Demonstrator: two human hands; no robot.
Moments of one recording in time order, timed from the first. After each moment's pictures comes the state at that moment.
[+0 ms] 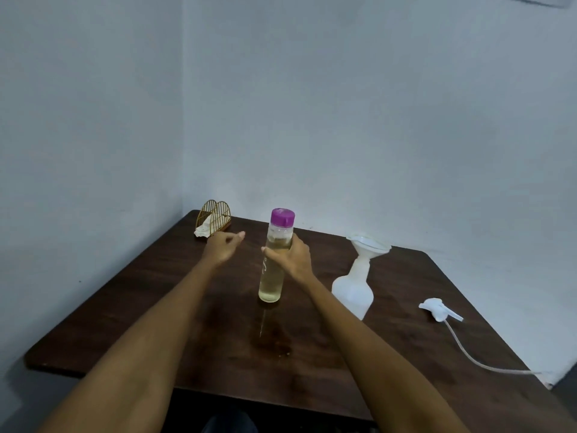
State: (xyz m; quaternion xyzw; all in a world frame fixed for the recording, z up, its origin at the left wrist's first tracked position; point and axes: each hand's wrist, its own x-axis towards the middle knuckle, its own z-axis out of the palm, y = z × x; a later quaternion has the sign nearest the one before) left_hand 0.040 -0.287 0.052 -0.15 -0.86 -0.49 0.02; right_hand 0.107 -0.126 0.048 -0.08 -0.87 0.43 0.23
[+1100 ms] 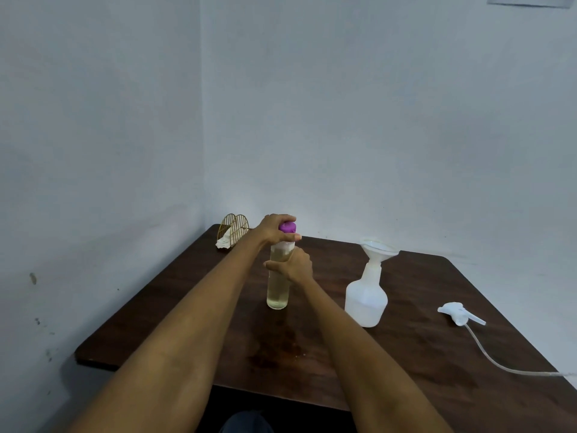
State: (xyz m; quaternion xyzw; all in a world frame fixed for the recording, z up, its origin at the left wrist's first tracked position) left_hand 0.073 -0.244 0.131 -0.28 -0.87 -0.41 -0.04; right_hand 0.107 -0.153 0.050 -0.15 -0.89 0.39 0.16
